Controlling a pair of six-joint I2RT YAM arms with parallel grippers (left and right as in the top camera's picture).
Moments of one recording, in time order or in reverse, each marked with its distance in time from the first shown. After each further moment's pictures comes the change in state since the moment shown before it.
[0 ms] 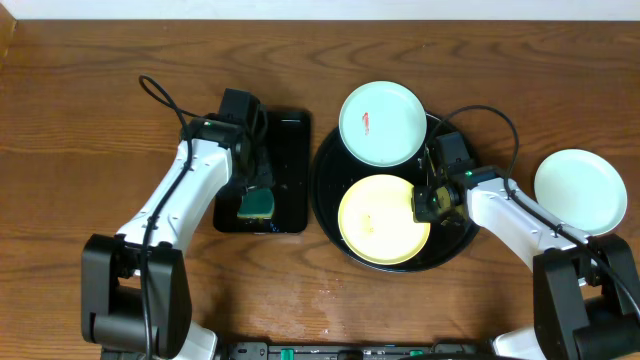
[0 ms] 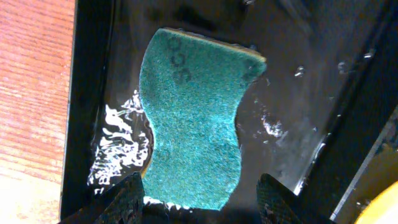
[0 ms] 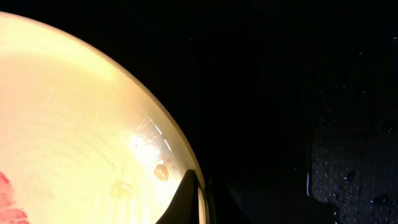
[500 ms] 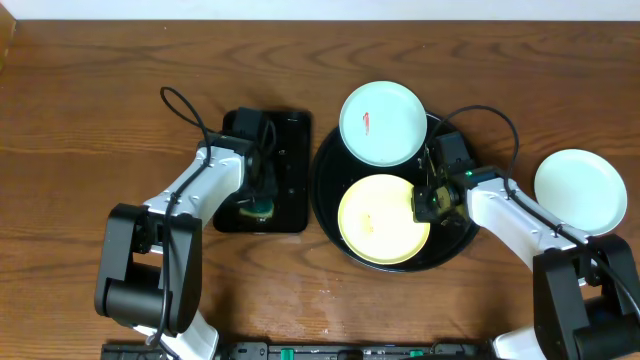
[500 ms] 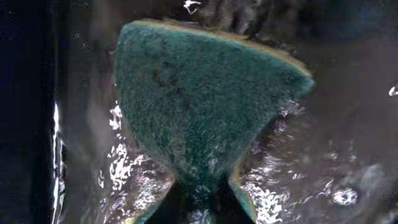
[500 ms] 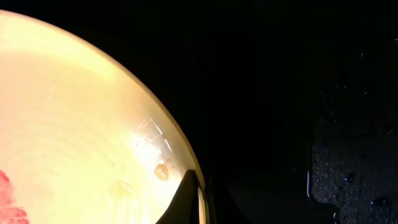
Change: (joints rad) left arm -0.016 0.103 -0.121 0.197 -0.034 0.008; right arm 0.000 0.000 0.000 0.000 -0.002 0.000
